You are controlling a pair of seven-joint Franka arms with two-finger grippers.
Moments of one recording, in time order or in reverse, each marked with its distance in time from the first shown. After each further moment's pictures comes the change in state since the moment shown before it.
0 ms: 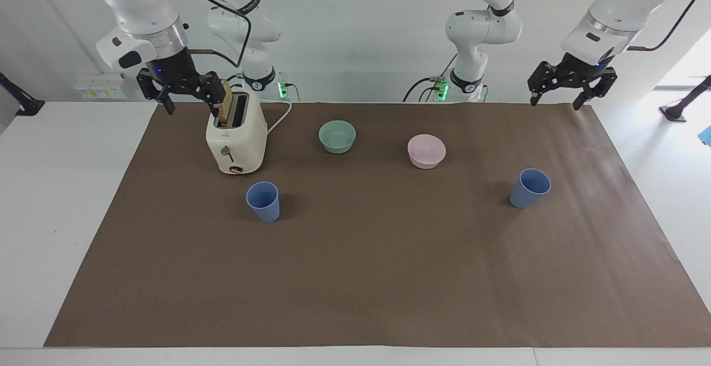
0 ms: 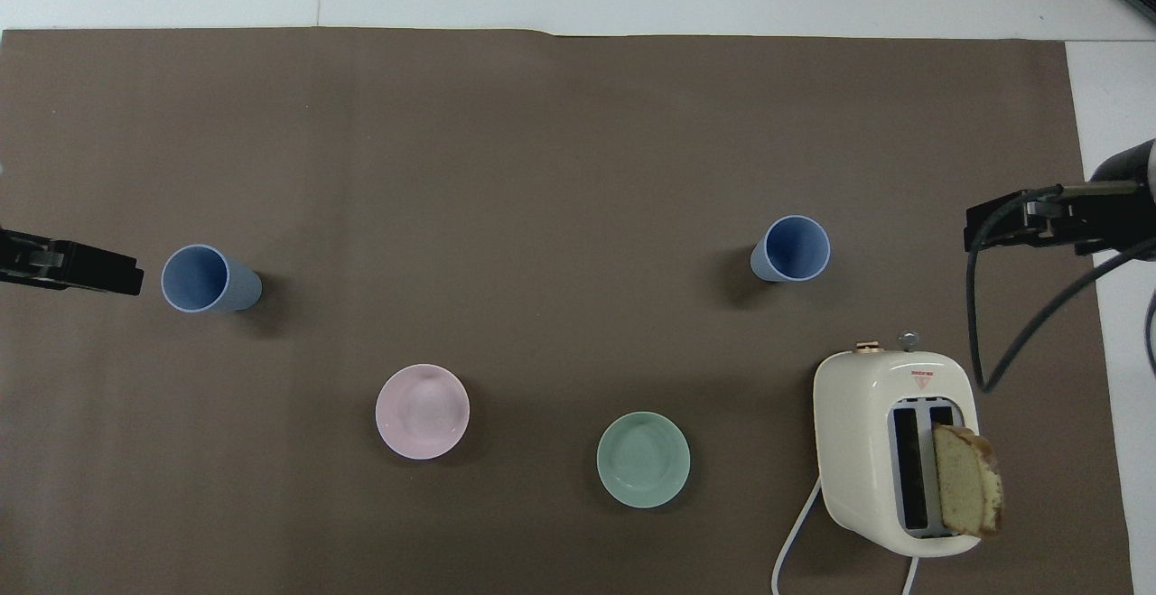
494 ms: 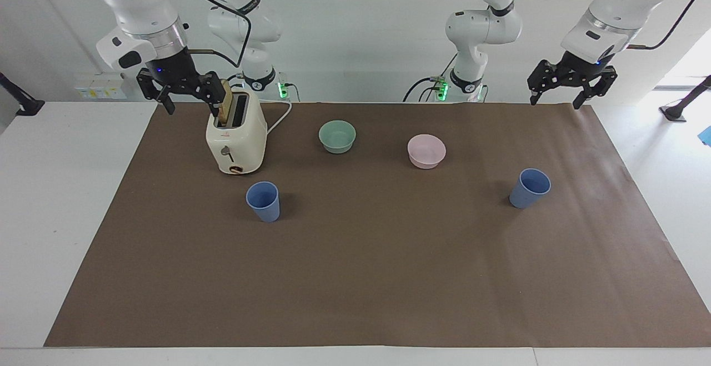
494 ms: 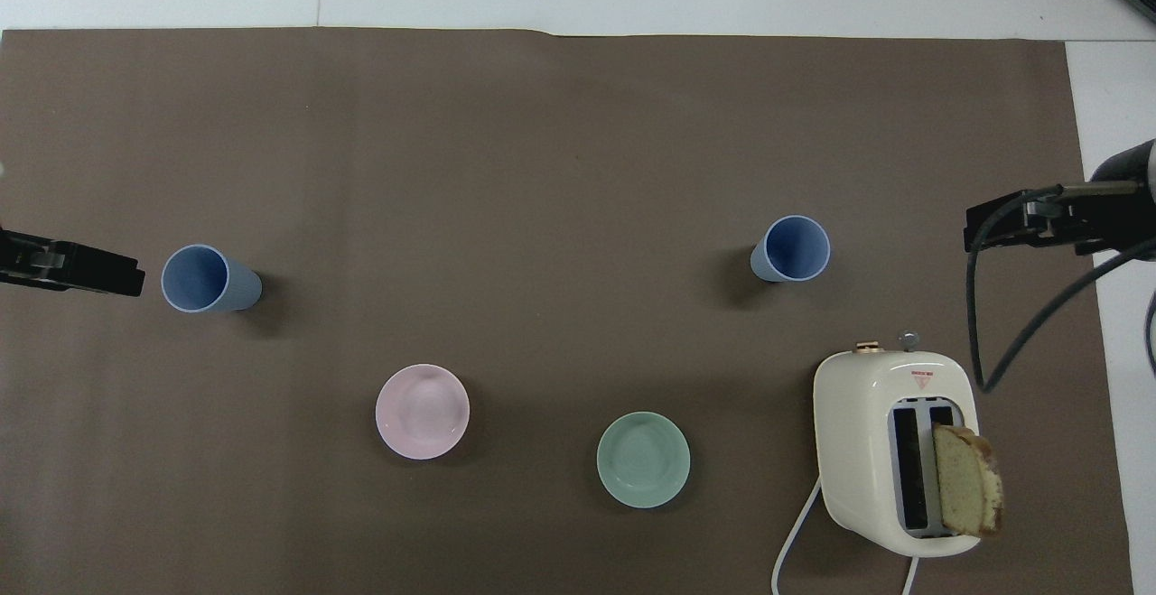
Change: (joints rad) left arm 0.000 0.000 -0.003 0.002 0.000 -0.017 0.000; right arm 0.000 0.000 0.000 0.000 0.000 0.000 0.000
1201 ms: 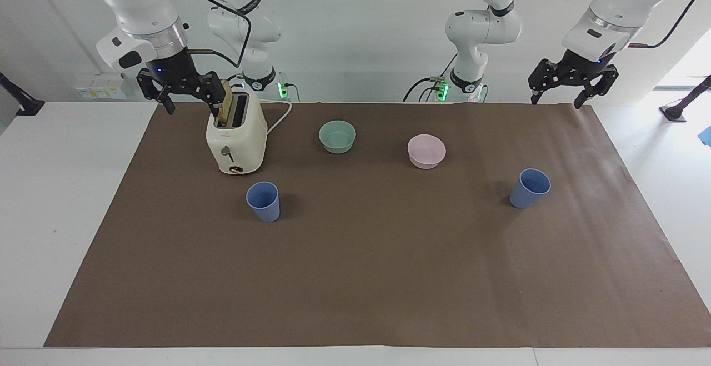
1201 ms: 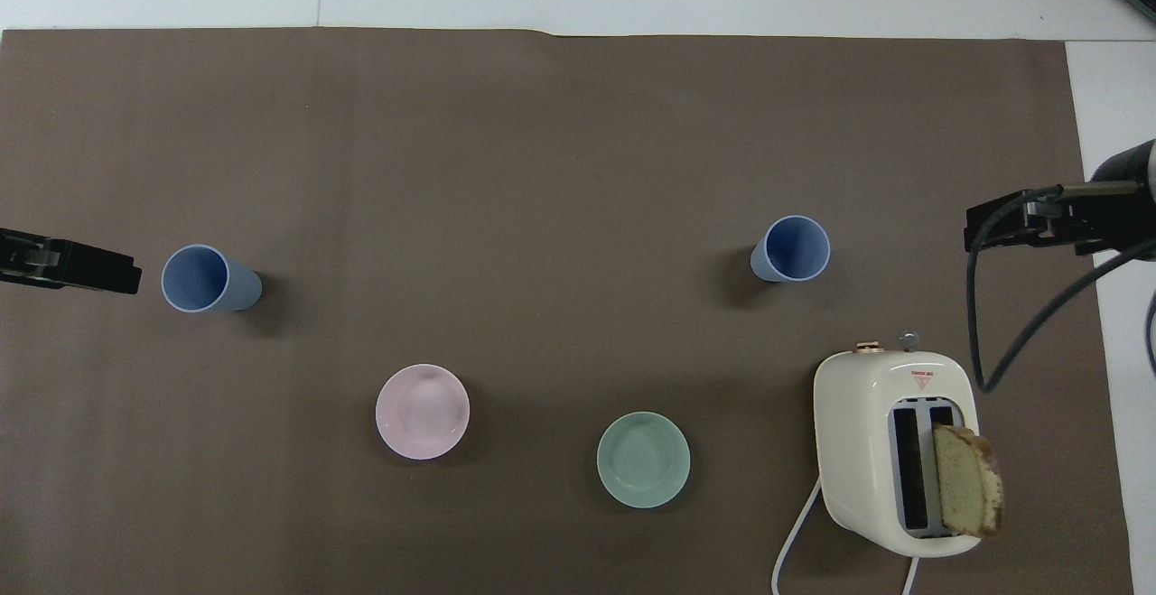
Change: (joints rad) left arm 0.000 0.000 0.000 0.012 0.000 -0.001 0.000; right arm 0.000 0.000 0.000 0.000 0.000 0.000 0.000
